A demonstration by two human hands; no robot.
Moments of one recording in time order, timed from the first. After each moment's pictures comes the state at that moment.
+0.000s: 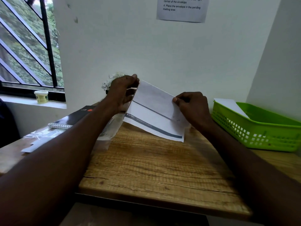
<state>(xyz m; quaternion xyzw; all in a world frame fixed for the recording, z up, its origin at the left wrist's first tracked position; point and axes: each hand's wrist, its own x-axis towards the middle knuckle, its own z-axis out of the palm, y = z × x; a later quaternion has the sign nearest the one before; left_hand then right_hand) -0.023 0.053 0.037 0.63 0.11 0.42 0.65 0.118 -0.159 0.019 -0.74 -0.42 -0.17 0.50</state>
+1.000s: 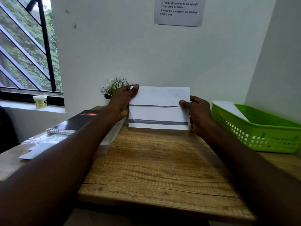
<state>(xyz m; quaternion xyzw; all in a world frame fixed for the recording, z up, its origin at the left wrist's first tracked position) -0.005 0.054 0.023 0.55 0.11 0.41 0.72 0.128 -0.158 0.017 -0.61 -0.27 0.09 0.74</state>
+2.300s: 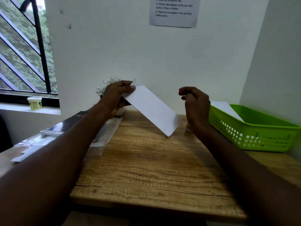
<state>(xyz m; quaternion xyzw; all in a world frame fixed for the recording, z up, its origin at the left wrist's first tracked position) -0.021 0.055 0.038 0.62 0.09 0.41 0.67 0.127 -0.159 0.019 -0.61 -0.34 -0.17 0.69</state>
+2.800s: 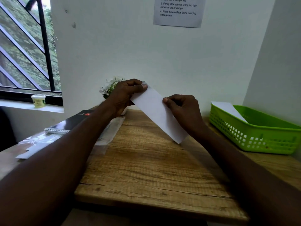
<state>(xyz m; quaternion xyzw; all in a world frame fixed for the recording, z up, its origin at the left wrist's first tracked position) -0.023 0.033 0.044 0.69 0.04 0.38 0.62 0.106 -0.156 0.016 -0.66 -0.50 -0.16 0.54</state>
